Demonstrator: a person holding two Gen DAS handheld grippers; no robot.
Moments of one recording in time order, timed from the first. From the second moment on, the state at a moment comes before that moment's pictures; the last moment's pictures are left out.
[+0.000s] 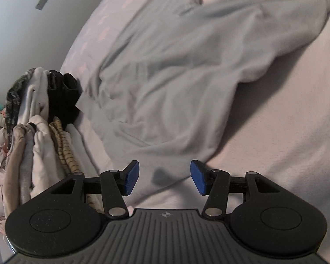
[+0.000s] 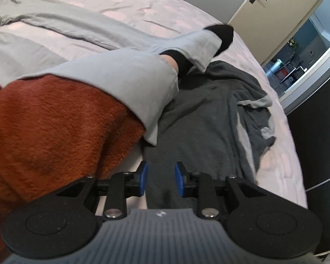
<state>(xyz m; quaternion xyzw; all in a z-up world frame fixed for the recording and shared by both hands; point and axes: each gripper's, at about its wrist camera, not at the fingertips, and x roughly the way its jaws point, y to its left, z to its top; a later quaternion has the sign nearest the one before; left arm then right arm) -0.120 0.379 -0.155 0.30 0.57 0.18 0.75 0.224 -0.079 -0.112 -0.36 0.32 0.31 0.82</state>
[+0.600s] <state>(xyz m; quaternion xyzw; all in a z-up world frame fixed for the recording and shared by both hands) -0.108 0.370 -0.166 0.33 0.58 0.20 0.72 0.258 -0.050 -0.133 -0.37 0.26 0.37 0.81</state>
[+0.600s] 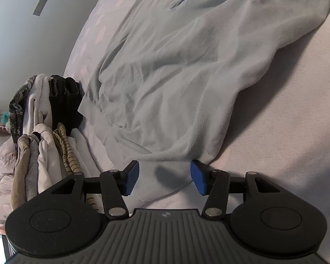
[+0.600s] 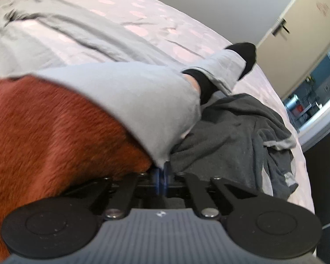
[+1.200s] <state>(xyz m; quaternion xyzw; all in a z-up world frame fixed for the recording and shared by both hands) -0.144 0.364 -0.167 0.43 0.53 0.11 0.72 0.263 -0.058 -0.018 -0.38 0.19 0.19 0.89</state>
